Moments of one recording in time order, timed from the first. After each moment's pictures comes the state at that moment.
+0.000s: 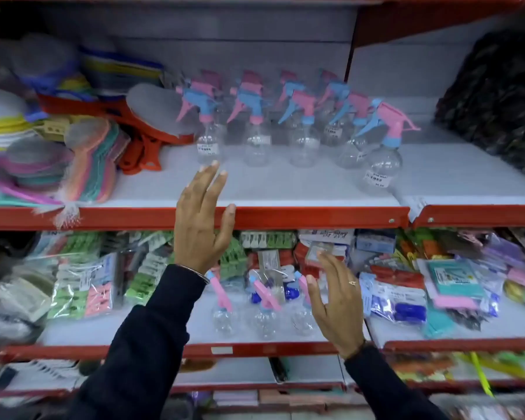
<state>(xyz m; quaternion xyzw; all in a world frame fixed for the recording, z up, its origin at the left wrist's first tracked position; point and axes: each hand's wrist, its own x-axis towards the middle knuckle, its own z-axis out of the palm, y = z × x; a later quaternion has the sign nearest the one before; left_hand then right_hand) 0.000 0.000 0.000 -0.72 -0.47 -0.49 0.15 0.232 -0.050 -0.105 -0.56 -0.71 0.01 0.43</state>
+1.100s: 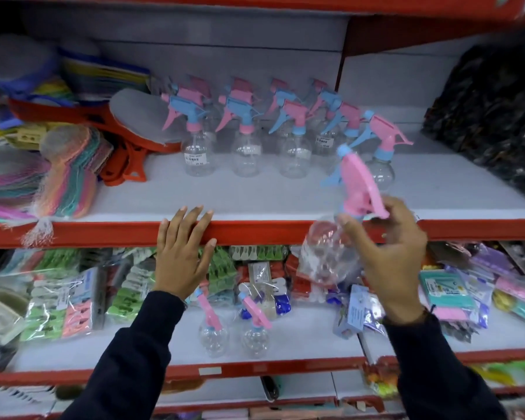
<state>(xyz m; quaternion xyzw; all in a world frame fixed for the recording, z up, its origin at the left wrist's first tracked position) -0.026 0.030 -0.048 -0.71 -0.61 -0.30 0.17 0.255 -0.033 0.044 -0.43 -0.60 0.12 0.66</state>
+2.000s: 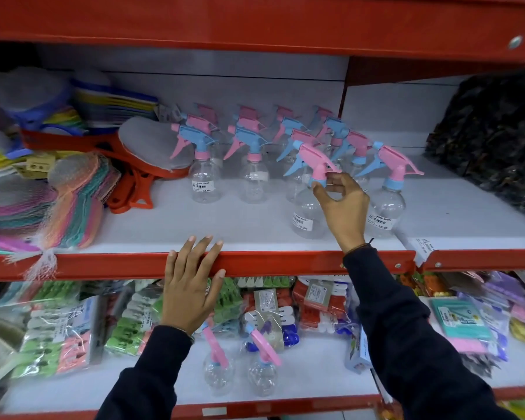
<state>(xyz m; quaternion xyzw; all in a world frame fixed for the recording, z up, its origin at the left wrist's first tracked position) -0.030 0.036 -0.052 -0.71 -0.61 -0.31 0.15 0.226 0.121 0.055 -0.52 -0.57 0.09 0.63</state>
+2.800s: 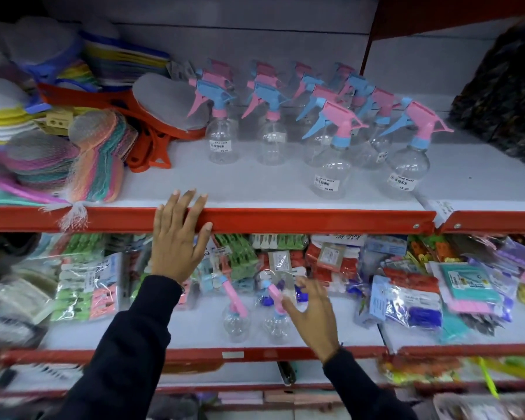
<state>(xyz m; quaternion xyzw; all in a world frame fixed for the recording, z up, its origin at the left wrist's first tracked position) -0.081 0.032 -0.051 -0.69 -0.62 -0.32 0.18 0.175 -0.029 -0.145 -0.62 -0.66 0.22 0.37</state>
